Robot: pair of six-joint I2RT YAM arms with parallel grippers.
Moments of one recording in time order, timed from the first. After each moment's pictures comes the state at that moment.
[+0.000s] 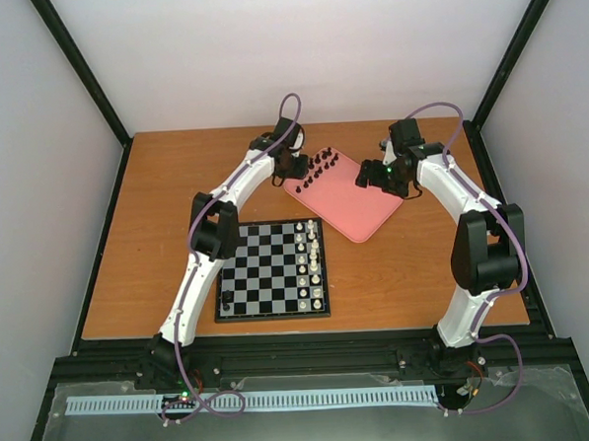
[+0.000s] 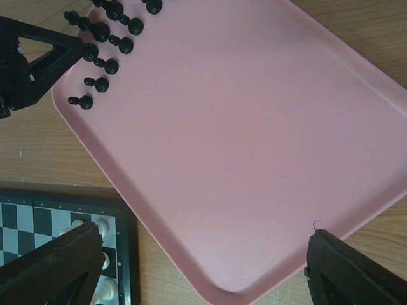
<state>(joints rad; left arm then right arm) -0.48 2.66 2.49 -0.83 0.09 -0.27 0.17 1.78 1.45 -0.75 -0.28 0.35</state>
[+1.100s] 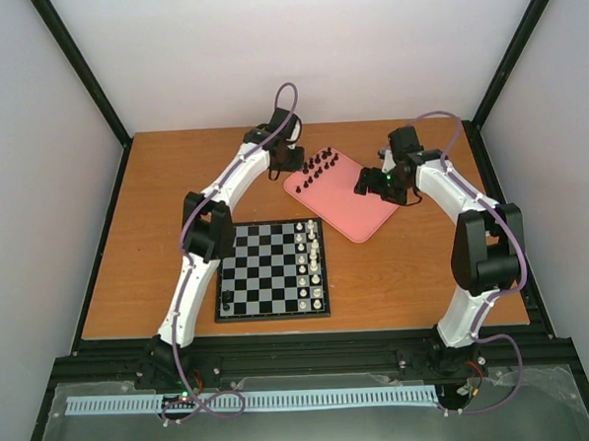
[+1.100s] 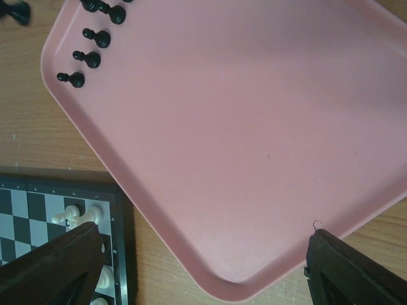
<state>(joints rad) -0.48 2.58 2.45 -0.88 0.01 -0.26 0.17 1.78 1.39 -0.72 -0.32 0.35</state>
